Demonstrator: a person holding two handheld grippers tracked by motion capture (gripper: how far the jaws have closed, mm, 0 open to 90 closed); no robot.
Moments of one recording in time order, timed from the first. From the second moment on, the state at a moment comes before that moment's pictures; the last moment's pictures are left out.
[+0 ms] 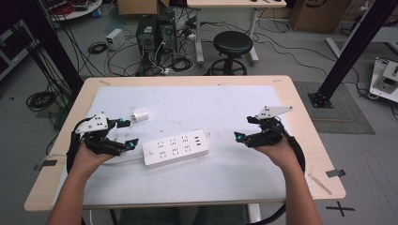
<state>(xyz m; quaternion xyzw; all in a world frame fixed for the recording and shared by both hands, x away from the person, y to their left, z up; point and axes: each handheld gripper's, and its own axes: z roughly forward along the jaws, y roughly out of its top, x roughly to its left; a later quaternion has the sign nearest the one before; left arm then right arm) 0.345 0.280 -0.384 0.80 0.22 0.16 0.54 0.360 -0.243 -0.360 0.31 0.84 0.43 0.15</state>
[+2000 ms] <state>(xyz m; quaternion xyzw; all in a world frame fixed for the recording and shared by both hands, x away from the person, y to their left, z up) 0.506 0.284 -0.435 0.85 0.32 0.11 0.39 0.355 -0.231 -0.368 0.31 0.86 0.39 0.13</state>
